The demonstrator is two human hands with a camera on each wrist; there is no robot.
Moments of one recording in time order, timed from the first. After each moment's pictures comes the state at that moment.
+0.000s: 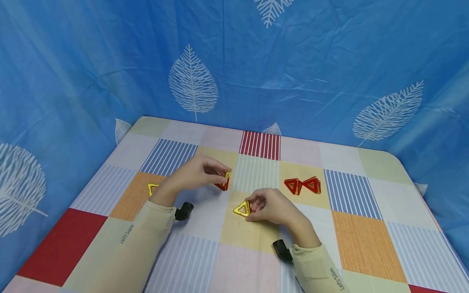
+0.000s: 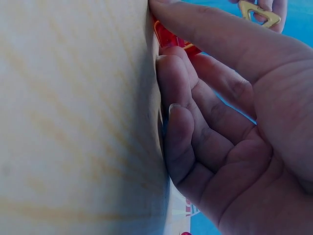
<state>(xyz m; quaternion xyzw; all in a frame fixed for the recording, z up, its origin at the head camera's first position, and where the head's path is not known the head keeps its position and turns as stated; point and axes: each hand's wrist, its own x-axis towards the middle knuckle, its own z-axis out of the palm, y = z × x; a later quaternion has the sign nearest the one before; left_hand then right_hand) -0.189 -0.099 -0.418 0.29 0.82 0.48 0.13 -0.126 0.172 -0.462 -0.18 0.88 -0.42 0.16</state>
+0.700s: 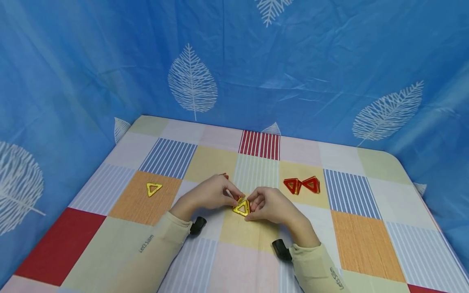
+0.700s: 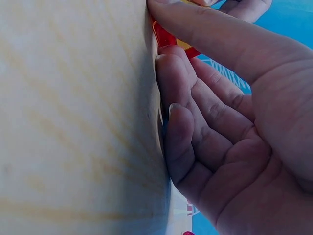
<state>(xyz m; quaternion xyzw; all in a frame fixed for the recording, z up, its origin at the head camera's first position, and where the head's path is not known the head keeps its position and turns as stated) -0.169 -0.060 -0.451 0.36 0.83 0.39 0.17 -0.126 0.171 -0.459 -0.16 0.87 -0.43 0.17</state>
